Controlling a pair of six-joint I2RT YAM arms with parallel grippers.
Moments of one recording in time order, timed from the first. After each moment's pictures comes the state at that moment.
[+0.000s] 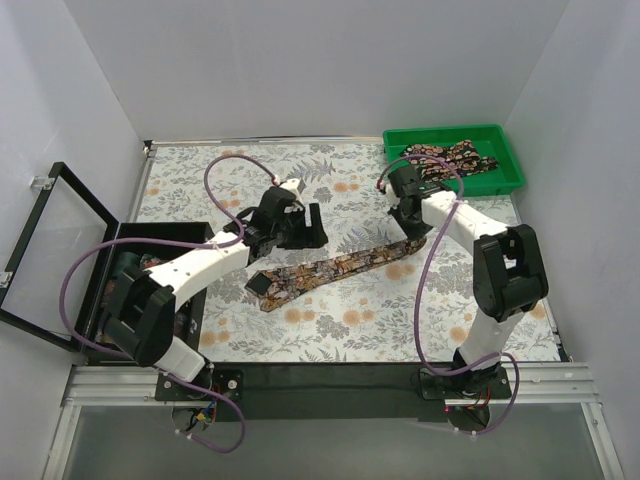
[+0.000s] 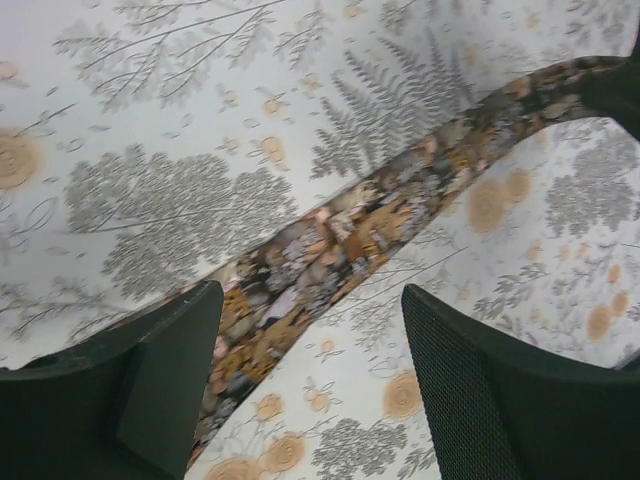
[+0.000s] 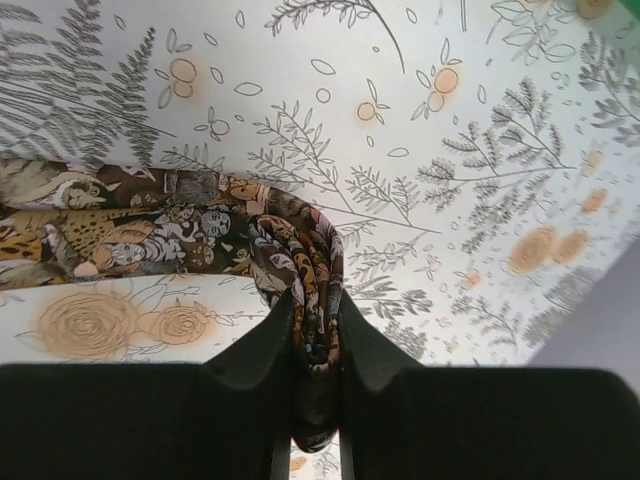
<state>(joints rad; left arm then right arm) -0.64 1.53 1.04 -0.20 0.07 -0.56 0.38 1.76 1.28 -0.71 0.25 -0.23</state>
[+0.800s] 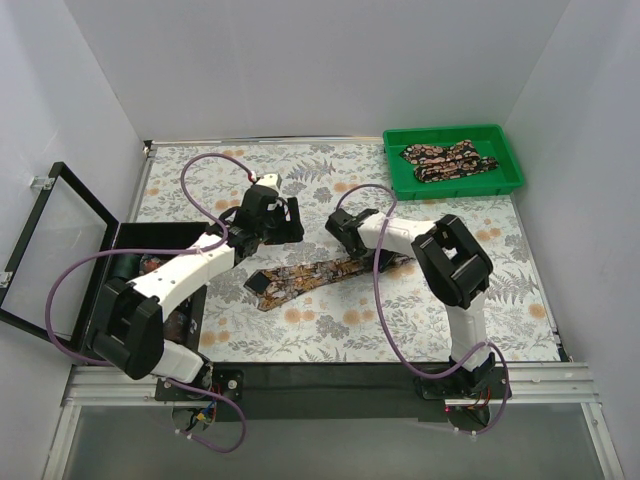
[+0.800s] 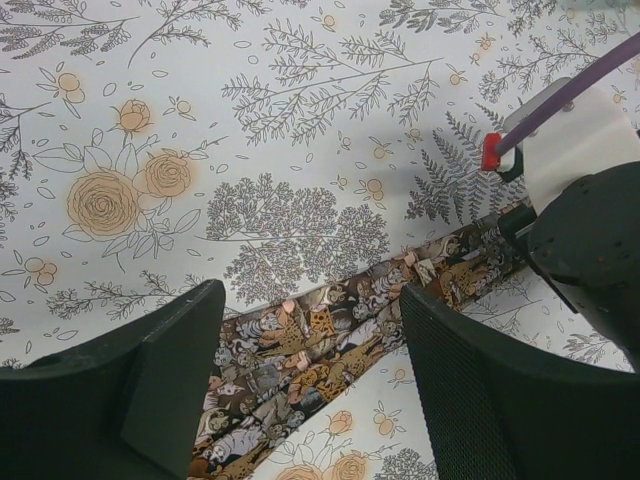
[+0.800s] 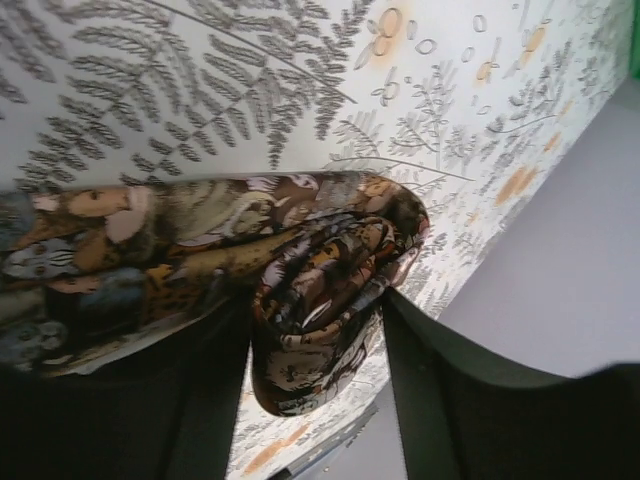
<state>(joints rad) -0.54 1.43 0.99 -0.25 -0.09 -0.49 0.75 2.03 1.33 -0.87 0.71 0.00</state>
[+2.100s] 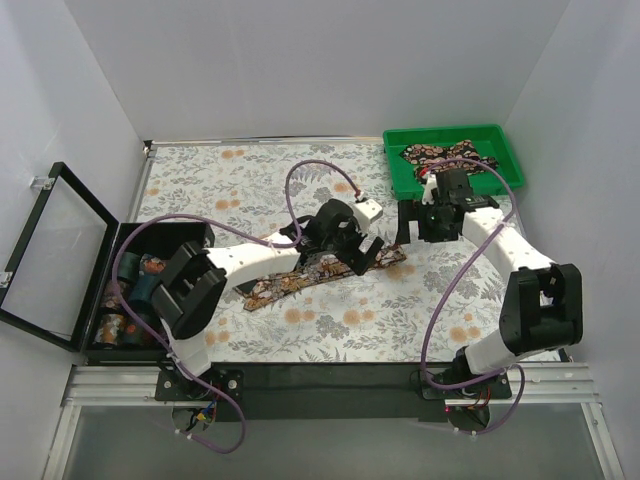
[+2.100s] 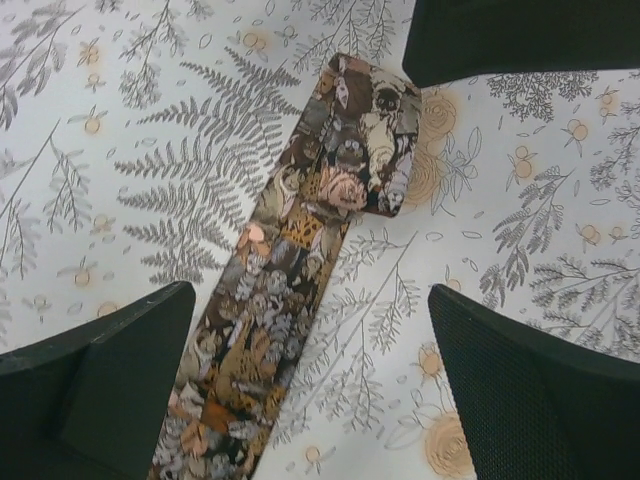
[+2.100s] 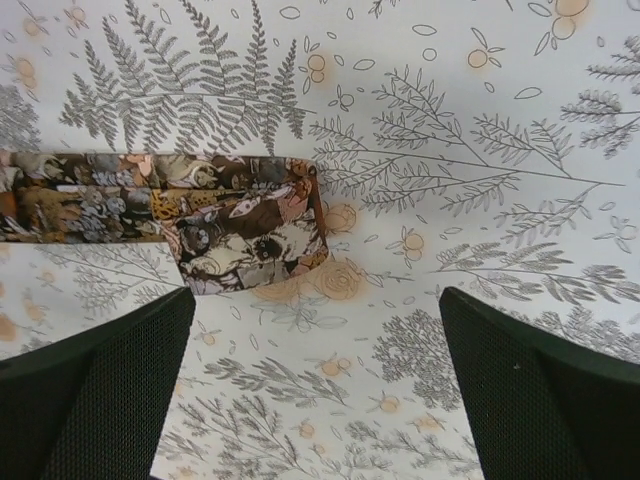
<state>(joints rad) -0.86 1.75 1.17 -0.05 0.09 -0.07 0.23 1.52 1.14 -0.66 -0.17 0.07</state>
